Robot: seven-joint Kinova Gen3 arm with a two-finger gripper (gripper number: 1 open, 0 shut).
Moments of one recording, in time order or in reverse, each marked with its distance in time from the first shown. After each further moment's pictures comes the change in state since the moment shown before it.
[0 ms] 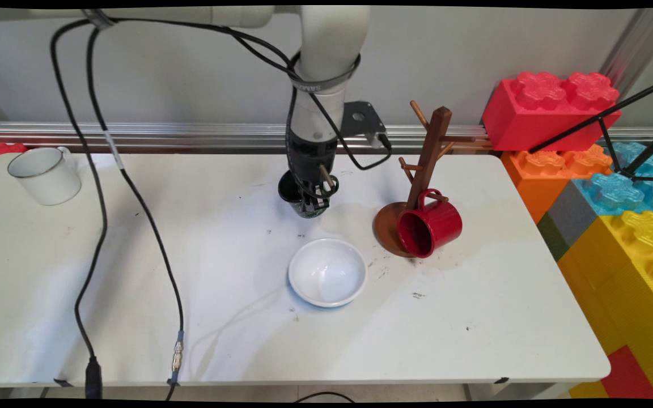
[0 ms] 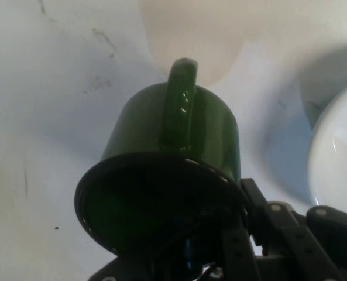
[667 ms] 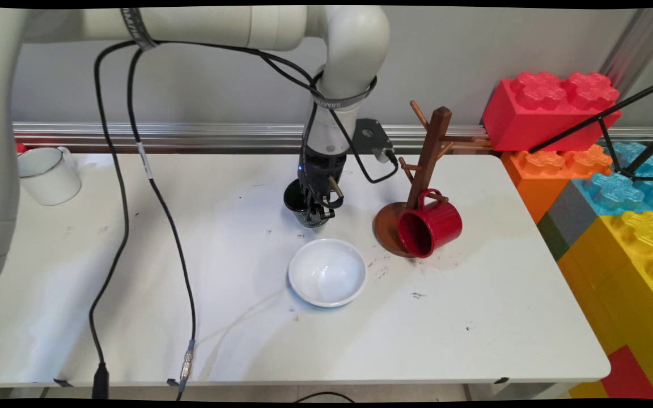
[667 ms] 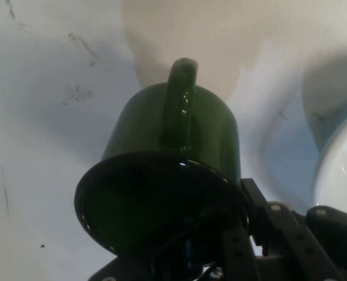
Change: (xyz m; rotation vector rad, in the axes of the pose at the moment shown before) arm 0.026 0.000 0.030 -0.018 -0.056 0.018
